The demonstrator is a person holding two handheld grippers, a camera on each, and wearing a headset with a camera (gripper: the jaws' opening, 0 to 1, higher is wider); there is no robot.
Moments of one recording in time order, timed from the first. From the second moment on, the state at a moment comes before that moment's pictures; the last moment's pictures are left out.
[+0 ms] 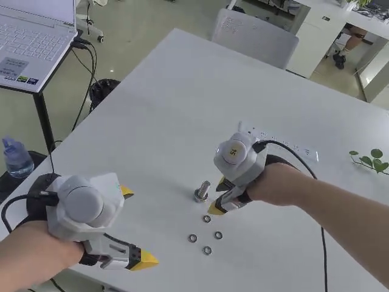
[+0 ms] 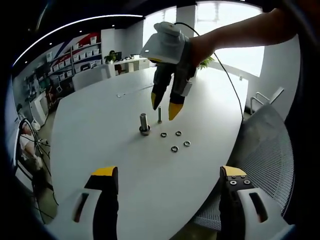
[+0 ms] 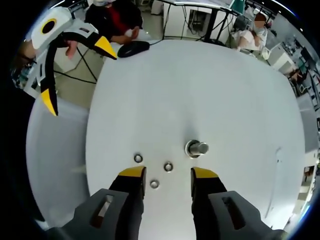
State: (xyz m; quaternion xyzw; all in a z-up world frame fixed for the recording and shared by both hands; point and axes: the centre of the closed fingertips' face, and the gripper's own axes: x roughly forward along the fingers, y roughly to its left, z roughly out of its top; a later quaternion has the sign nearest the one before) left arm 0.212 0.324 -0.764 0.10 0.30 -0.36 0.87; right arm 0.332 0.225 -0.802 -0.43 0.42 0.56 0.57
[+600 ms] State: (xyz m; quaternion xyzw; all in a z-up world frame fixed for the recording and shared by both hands) left arm 0.214 0.327 -0.768 0.09 0.31 -0.35 0.88; right arm 0.339 0.218 -0.839 -0.43 0.42 0.56 0.58
